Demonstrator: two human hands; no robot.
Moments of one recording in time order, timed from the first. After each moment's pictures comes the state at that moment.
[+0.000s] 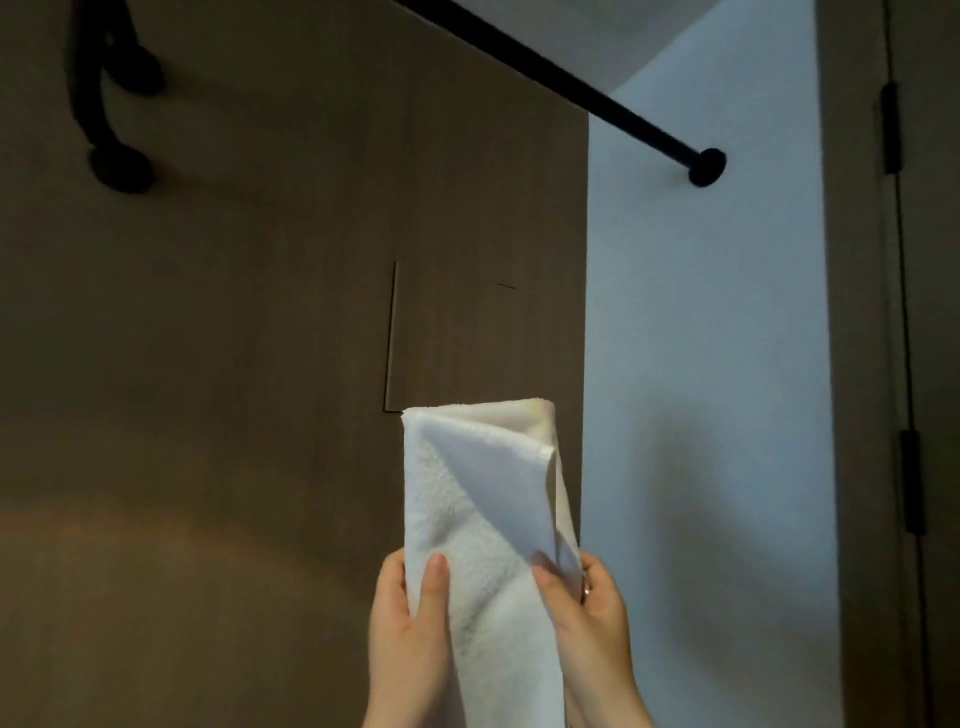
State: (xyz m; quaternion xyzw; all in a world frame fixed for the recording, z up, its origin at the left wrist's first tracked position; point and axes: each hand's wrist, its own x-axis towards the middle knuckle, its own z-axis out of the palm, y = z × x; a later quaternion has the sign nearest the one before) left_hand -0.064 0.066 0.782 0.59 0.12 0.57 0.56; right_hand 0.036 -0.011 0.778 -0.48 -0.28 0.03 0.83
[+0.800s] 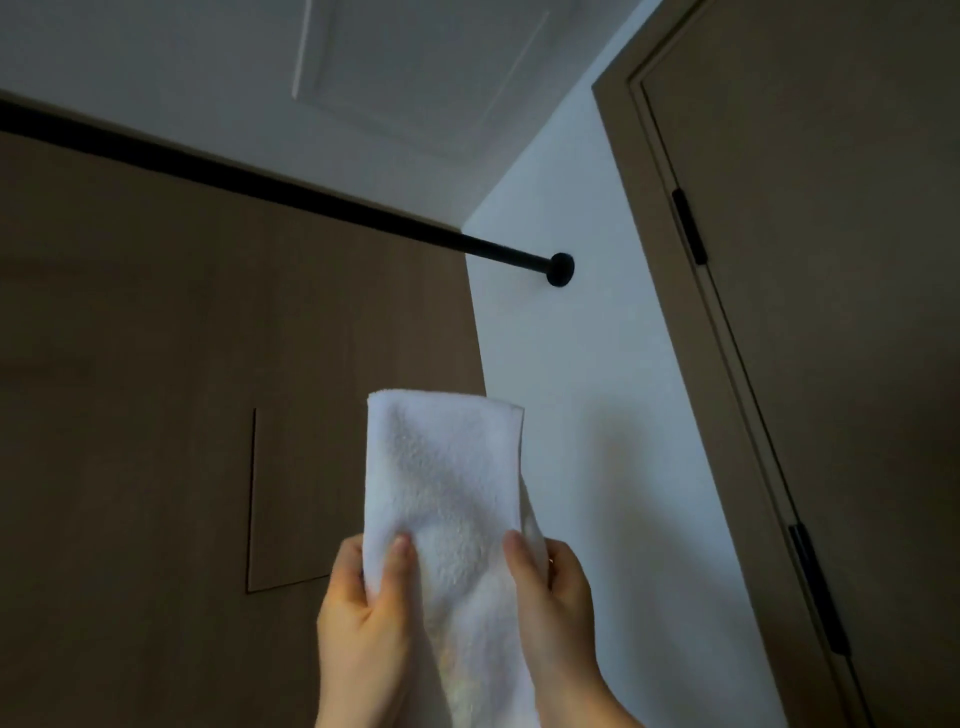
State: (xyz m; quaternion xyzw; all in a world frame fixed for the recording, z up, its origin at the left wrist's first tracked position) left_hand 0.046 0.022 0.920 0.61 0.00 0.64 0.47; right_hand 0.137 -0.060 0.911 -0.46 -0.28 -0.09 0.84
